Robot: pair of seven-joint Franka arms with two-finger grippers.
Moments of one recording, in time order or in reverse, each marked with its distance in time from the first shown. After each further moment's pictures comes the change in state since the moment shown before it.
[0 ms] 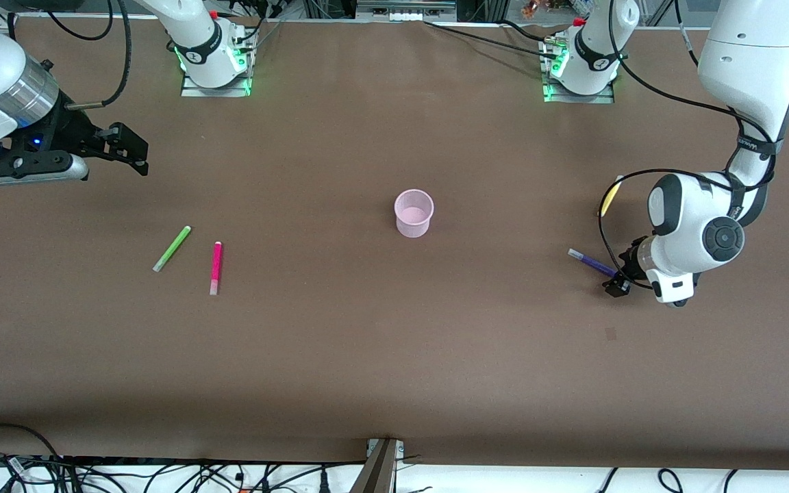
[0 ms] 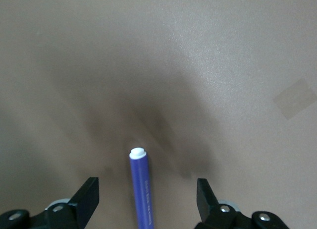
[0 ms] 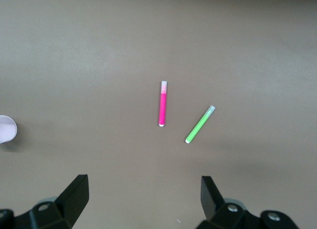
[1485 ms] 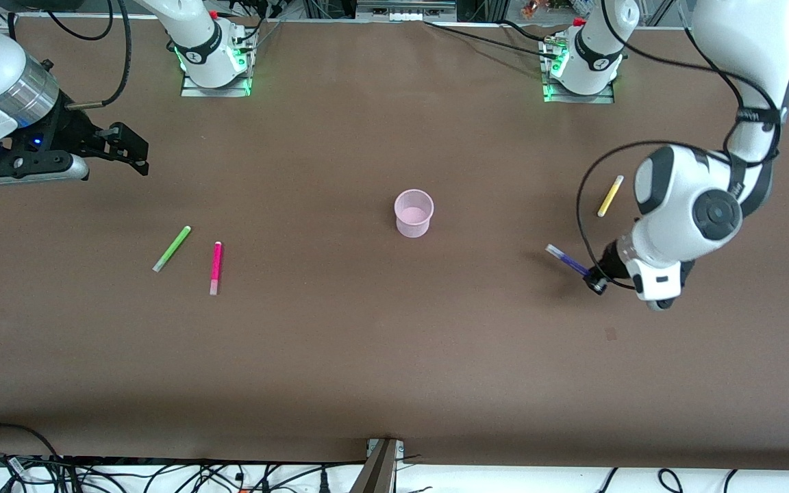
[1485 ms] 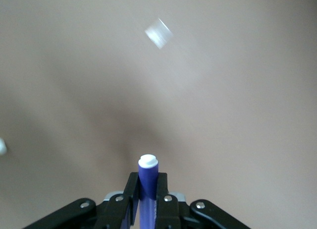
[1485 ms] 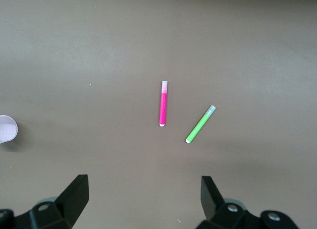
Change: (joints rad) left arm -0.095 -0.185 -0.143 0.120 0.000 -0.180 -0.180; right arm 0.000 0.000 0.000 0.000 0.002 -0.001 0.000
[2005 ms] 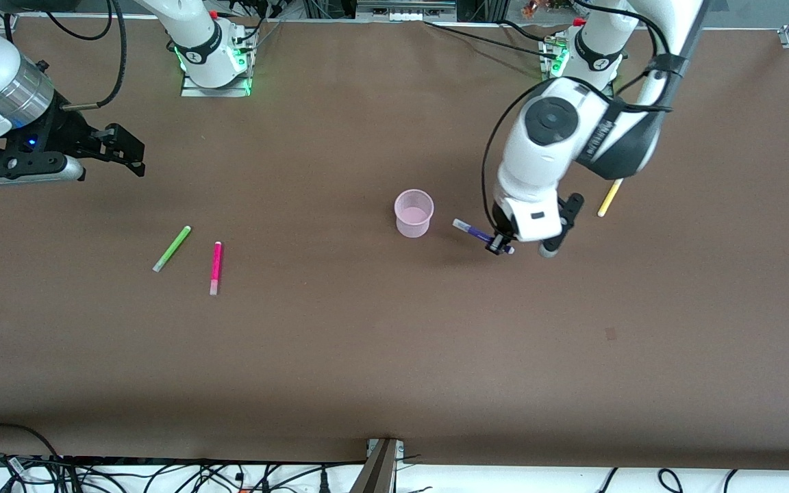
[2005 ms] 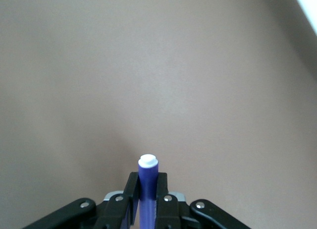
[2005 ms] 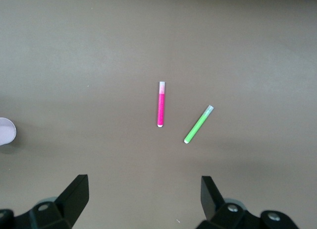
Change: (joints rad) left arm -0.296 -0.028 -0.035 0.039 0.280 0.002 -0.539; right arm -0.003 0.003 -0.013 0.000 0.000 0.002 0.000
